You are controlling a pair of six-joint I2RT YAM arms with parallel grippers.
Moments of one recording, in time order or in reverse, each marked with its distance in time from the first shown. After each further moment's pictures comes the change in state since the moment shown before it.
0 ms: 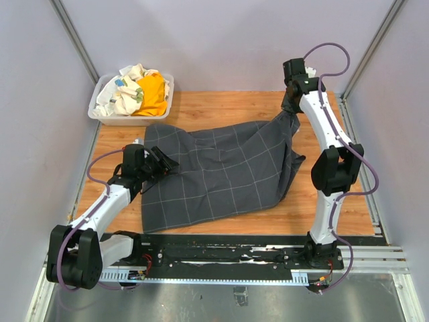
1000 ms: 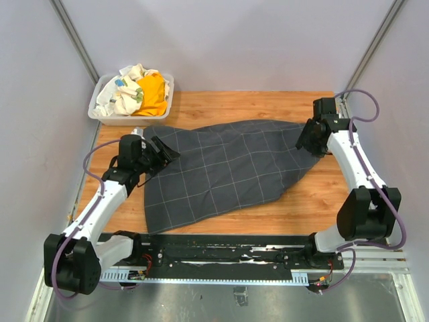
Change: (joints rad) left arm -0.008 -0.044 0.148 -0.131 0.040 0.011; right arm -0.172 -0.481 -0.676 0.090 -0.209 0.011
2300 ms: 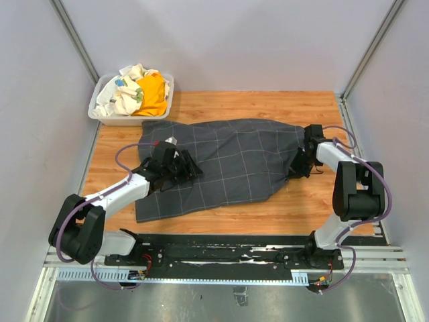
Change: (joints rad) left arm -0.293 0.254 -0.037 0.148 -0.112 0.012; right arm -0.047 0.169 -0.358 0.278 -0.285 0.059
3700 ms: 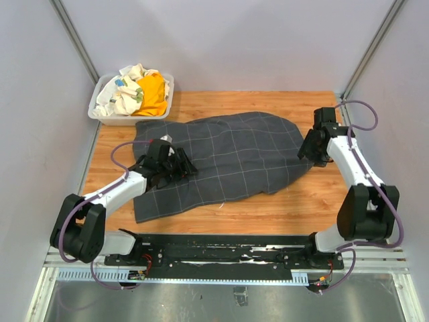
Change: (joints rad) left arm 0.056 0.008 0.015 -0.035 0.005 0.065; right arm 0.019 -0.224 0.194 -0.242 0.278 -0.085
